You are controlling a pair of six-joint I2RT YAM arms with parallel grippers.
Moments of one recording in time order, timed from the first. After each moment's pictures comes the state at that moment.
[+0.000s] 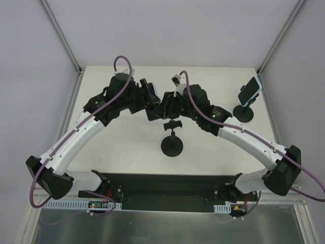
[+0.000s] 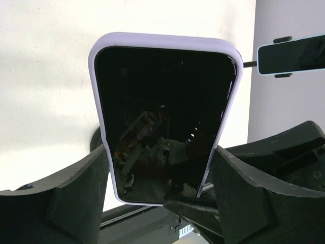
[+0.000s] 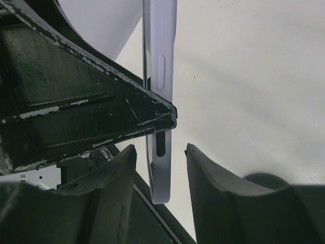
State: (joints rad) left arm -0.60 1.27 1.39 -0.71 0.02 -0.88; right arm 0.85 1.38 1.28 -0.27 -0.14 0.56
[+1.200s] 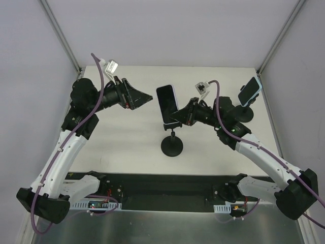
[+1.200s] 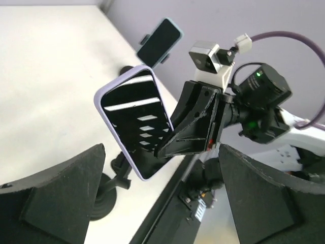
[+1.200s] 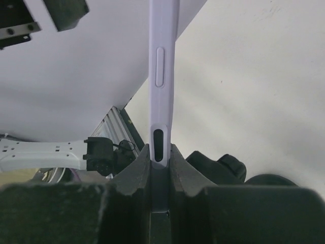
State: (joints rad) left arm -0.36 1.02 1.18 -0.23 0.64 -0.65; right arm 0.65 1.12 0.89 0.08 -0.46 0.64
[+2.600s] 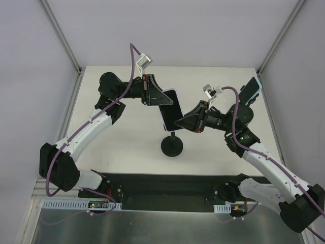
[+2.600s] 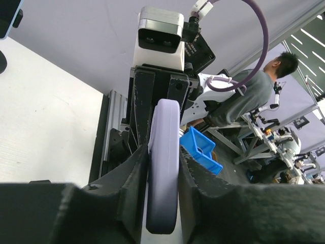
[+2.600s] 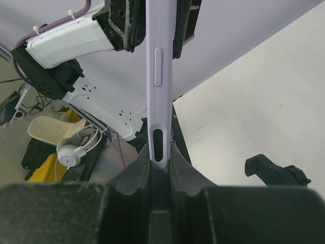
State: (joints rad) left arm -0.48 1.37 1.17 0.57 1.14 -1.17; right arm 0.59 0.95 0.79 0.30 -0.77 0.70
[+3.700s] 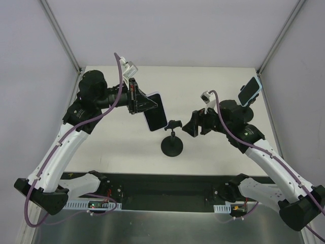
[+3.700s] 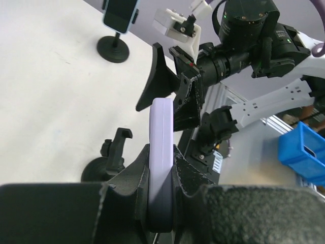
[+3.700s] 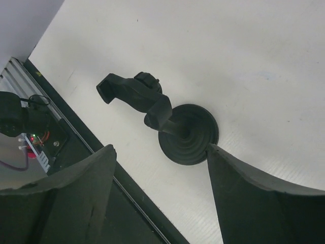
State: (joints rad) left arm -0.46 1.12 1.35 -0.40 0.83 -0.38; right arm 0.58 0.97 0.93 -0.45 -0.34 0.28
